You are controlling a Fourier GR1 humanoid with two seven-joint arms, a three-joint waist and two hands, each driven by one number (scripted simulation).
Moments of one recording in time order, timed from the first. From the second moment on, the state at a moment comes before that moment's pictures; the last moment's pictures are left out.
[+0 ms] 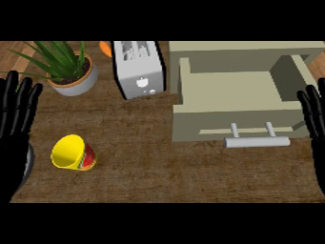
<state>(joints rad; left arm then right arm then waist) -0.03 0.11 -0.01 -2.10 0.02 -0.03 0.01 0.02 -0.11 -0.01 -2.10 0.00 0.03 0.04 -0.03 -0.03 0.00</state>
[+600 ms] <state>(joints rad) 0.01 0.29 0.05 -1.97 0.58 -0.48 0.00 0.00 -0.08 0.02 -2.10 -0.08 0.07 0.08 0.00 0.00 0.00</state>
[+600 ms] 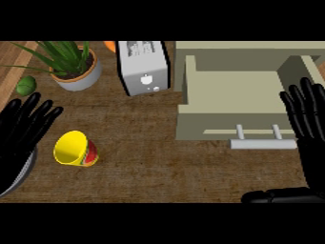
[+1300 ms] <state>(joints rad) -0.04 0.31 0.14 -1.84 0.72 -0.61 0.08 -0.09 -0.07 0.01 -2.03 -0.10 0.07 0.11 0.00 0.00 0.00</state>
